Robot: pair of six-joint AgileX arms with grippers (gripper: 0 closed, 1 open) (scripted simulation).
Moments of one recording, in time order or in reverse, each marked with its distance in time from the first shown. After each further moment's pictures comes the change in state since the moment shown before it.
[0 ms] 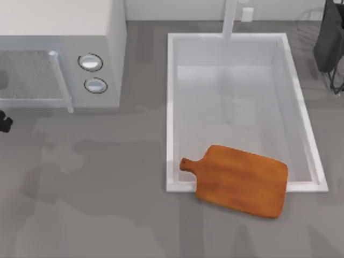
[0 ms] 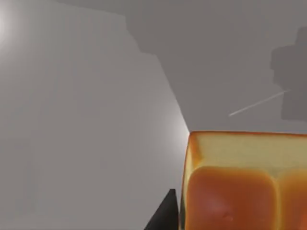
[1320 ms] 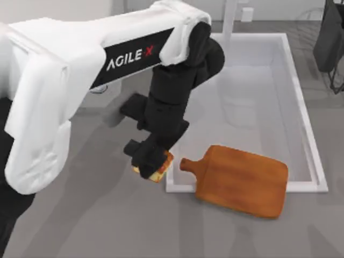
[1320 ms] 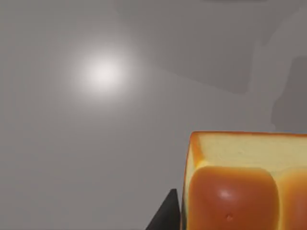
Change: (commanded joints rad) left arm -0.803 0.587 0.639 -0.363 -0.021 -2.251; right arm 0.000 0.000 0.000 0.000 0.000 0.000
